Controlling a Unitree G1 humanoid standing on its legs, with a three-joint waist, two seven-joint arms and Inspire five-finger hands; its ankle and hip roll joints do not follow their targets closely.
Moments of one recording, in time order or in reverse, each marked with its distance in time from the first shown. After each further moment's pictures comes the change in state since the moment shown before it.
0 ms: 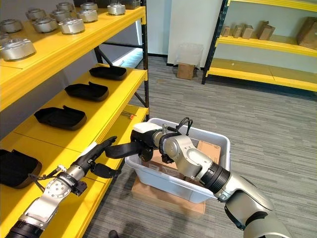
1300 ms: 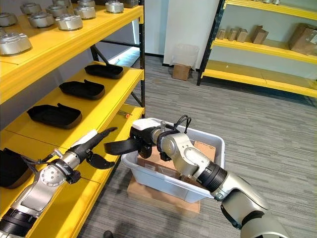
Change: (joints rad) left arm -0.133 0.080 0.026 -0.093 0.173 -0.009 -0.085; right arm -0.008 0.062 -0.008 0.009 -0.080 0.024 0.032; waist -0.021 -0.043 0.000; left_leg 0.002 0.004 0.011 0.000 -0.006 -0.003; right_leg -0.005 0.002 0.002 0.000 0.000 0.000
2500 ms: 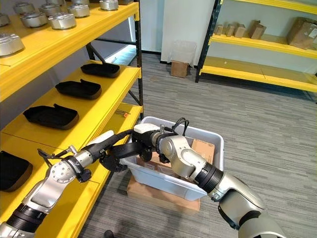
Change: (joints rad) left arm -0.062 -0.031 -0.137 -0.010 0.003 0.054 -0.125; right arm 0.000 0.003 0.015 0.034 0.010 0.046 0.018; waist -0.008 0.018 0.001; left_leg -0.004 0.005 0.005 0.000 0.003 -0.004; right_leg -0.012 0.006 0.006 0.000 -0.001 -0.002
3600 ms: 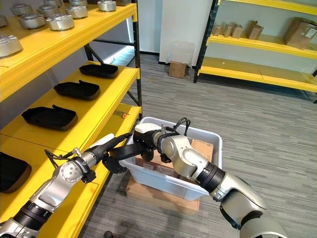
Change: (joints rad) left arm -0.039 -0.007 -0.069 0.033 0.013 0.133 0.051; right arm 0.000 -0.008 -0.001 0.000 0.017 -0.012 -0.009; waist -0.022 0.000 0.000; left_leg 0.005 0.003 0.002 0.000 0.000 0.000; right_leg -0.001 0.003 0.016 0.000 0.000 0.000
